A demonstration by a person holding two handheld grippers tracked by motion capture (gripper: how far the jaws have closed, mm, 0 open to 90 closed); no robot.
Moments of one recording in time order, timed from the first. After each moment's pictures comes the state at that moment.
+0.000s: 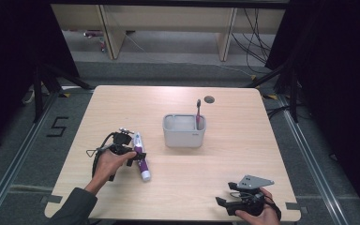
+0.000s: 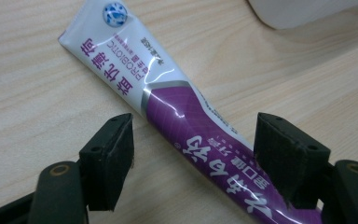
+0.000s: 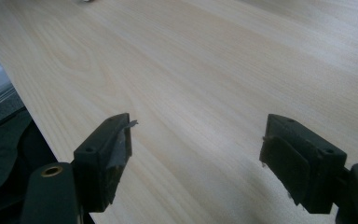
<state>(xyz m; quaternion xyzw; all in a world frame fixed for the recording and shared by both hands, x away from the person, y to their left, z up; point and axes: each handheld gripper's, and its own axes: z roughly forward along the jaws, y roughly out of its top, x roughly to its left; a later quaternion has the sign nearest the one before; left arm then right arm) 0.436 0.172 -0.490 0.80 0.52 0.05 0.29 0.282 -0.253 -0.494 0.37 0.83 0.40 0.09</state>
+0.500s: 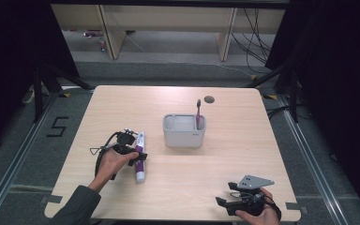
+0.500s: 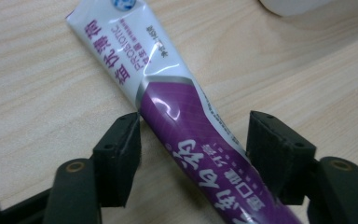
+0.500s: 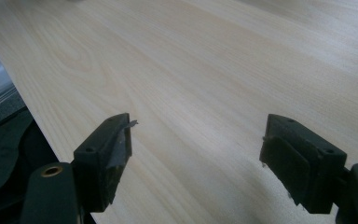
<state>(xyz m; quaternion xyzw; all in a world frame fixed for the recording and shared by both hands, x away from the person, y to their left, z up) 0.439 0.164 -0.492 0.82 0.50 0.06 0.27 0.282 -0.253 -0.494 0.37 0.83 0.40 0.09</state>
